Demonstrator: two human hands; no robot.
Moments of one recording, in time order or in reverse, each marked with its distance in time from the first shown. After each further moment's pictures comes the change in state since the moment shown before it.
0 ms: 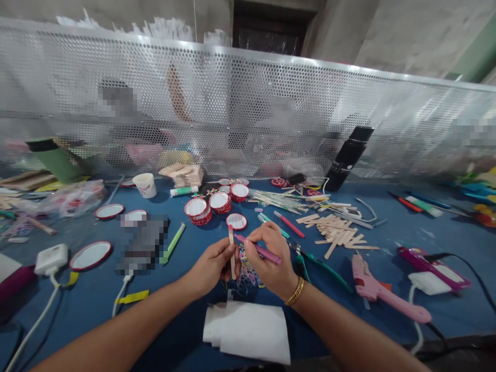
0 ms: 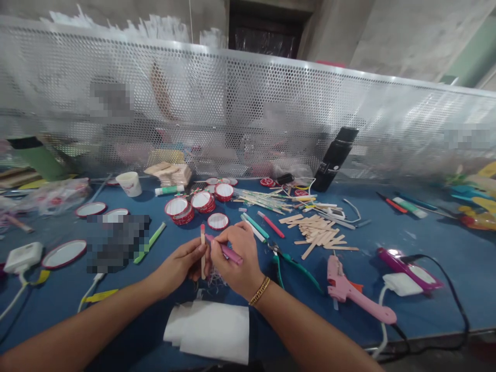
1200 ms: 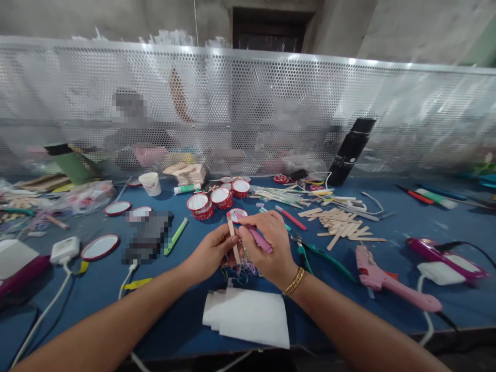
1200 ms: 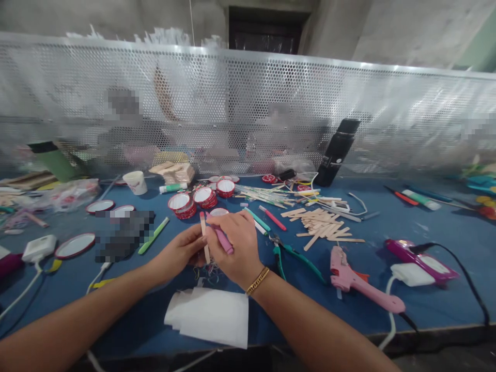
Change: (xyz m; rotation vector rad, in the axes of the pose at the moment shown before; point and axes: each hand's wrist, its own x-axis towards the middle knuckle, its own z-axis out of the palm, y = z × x) left_hand 0.002 -0.004 0.002 0.002 0.059 0.033; right_hand -0.001 -0.007 -0.006 -0.052 -0.012 -0.078
